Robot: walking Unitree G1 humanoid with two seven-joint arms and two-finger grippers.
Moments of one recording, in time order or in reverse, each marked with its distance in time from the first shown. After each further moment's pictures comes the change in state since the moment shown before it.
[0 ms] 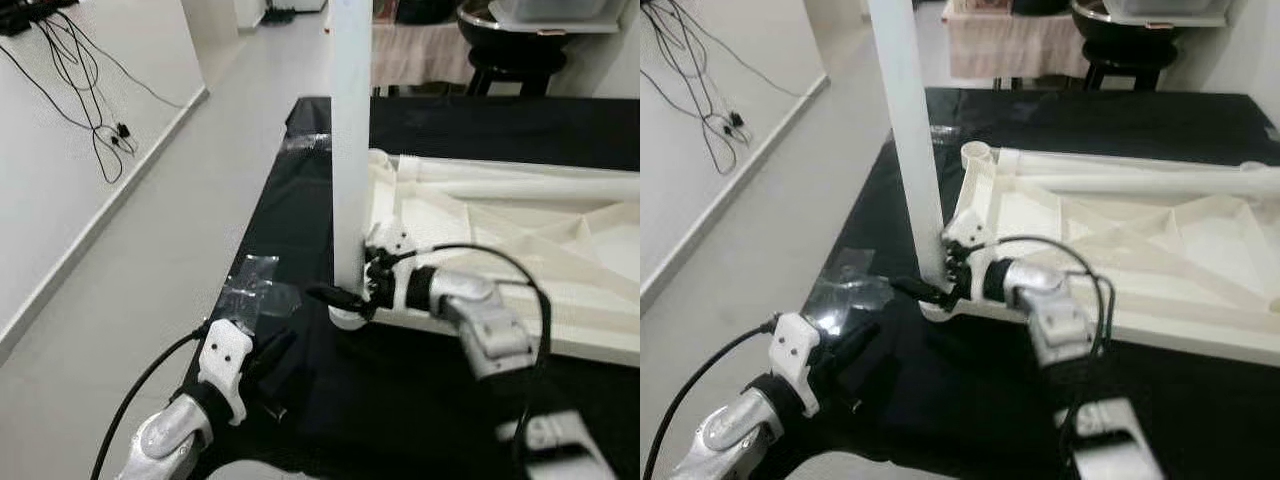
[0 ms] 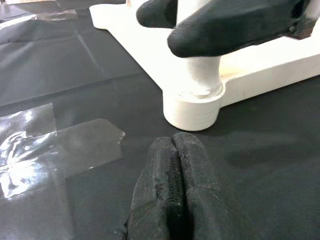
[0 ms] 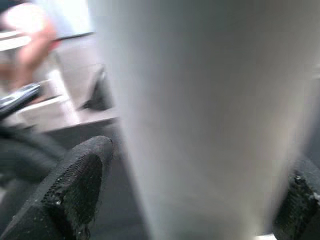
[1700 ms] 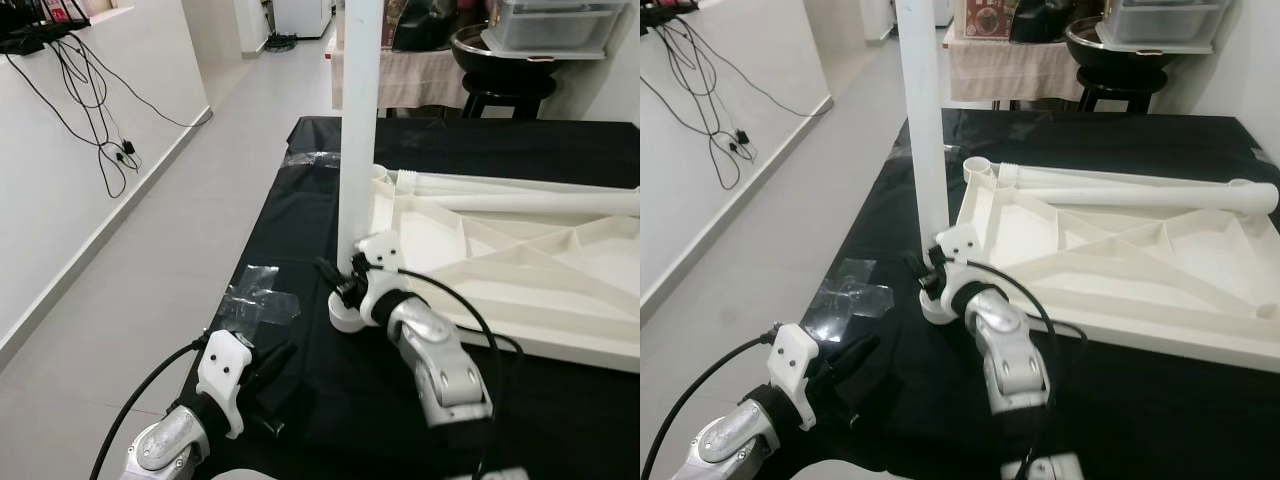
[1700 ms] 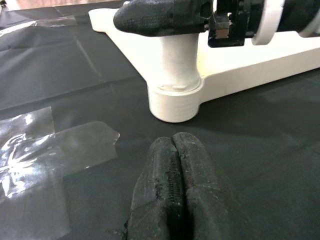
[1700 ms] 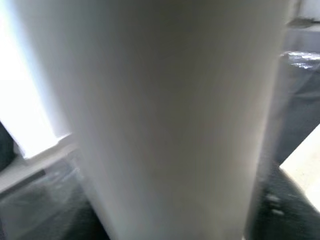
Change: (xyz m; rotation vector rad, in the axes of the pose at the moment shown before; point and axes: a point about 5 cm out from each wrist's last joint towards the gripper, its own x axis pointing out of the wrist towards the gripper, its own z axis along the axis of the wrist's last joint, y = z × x) left arm -0.003 0.001 -0.001 0.003 0.010 0.005; right arm 0.028 0.014 -0.008 0.140 -0.111 -0.539
